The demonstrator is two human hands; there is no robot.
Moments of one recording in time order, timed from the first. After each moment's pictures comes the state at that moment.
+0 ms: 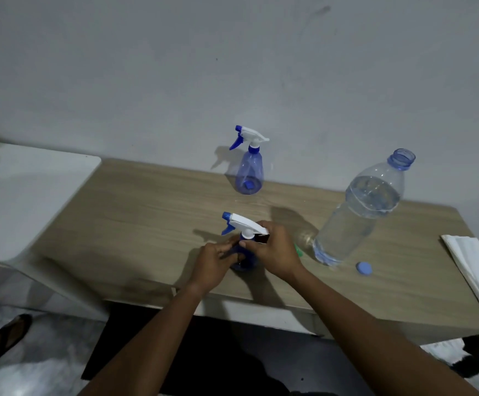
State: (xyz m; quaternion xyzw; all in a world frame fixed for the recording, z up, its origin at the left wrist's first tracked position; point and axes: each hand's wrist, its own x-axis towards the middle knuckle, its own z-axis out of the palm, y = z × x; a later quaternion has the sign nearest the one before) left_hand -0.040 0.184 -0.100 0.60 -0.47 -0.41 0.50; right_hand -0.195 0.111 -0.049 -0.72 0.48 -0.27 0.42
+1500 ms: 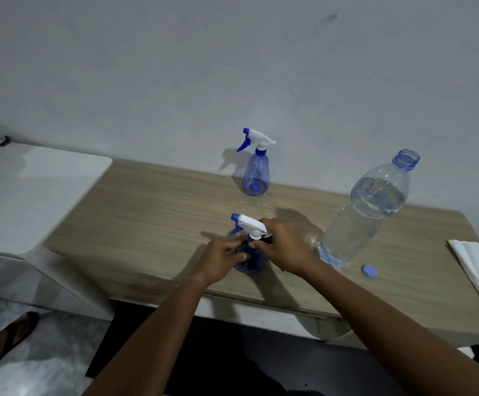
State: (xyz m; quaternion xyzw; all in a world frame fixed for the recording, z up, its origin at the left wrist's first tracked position) left_hand -0.032 0.182 -0.088 0.63 -0.51 -0.42 0.42; right_hand -0.203 0.106 -0.022 -0.87 0.39 -0.17 0.25
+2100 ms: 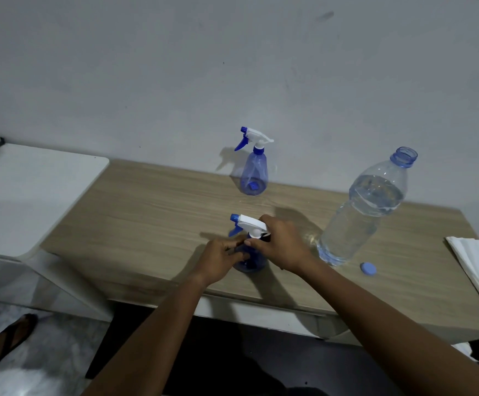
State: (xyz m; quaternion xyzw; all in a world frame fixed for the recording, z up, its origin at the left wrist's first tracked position) left_hand -0.032 0.182 -0.090 0.64 -0.51 -0.40 0.41; right_hand -0.200 0.109 -0.019 -0.85 0.41 -0.19 0.25
